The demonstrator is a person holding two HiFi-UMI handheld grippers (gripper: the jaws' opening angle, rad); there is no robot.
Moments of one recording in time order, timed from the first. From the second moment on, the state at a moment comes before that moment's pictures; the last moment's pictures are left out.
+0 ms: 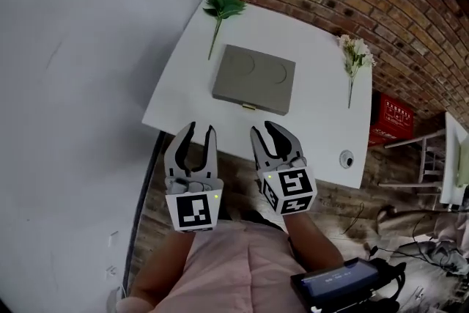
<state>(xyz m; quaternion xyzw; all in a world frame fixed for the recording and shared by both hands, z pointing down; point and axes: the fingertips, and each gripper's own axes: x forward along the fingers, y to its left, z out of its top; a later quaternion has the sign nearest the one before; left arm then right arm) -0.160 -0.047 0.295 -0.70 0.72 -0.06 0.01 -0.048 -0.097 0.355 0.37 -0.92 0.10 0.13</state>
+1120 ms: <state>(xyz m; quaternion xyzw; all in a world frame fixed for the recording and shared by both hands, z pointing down) -0.183 -0.130 0.290 -0.79 0.61 -0.05 0.01 -0.051 -0.153 0.348 0.50 -0.85 0.12 0.10</state>
